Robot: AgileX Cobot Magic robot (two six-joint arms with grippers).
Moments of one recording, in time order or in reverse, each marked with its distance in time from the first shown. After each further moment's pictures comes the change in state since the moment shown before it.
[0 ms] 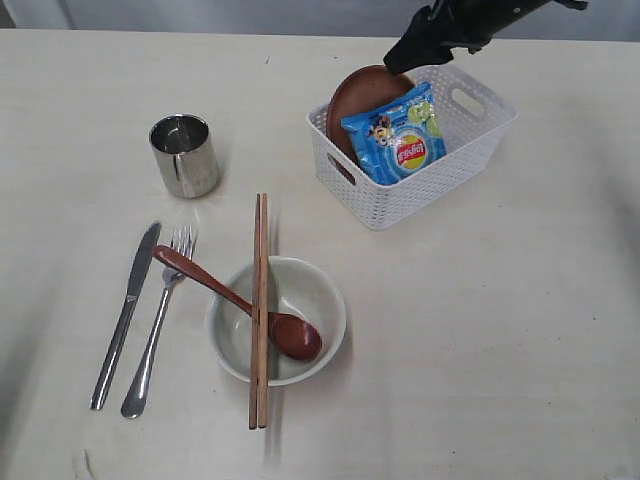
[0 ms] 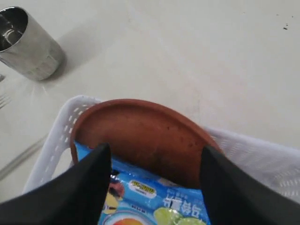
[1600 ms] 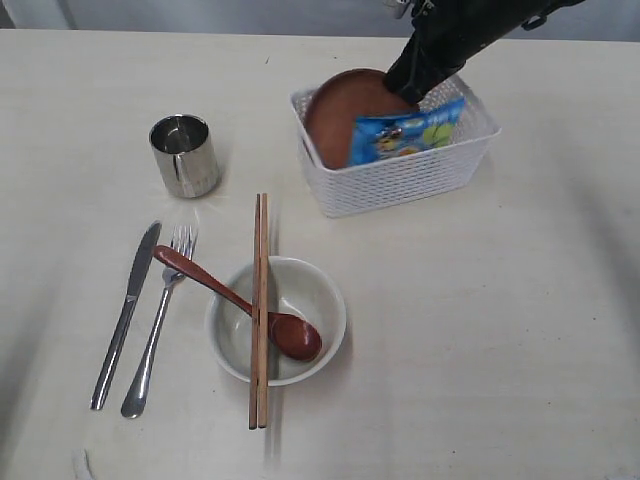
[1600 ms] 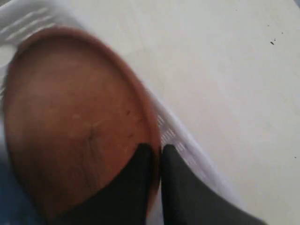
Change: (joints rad) left arm 0.000 0.000 0.000 0.000 0.000 0.000; right arm 0.067 0.102 -0.021 -0.111 -0.188 -0.256
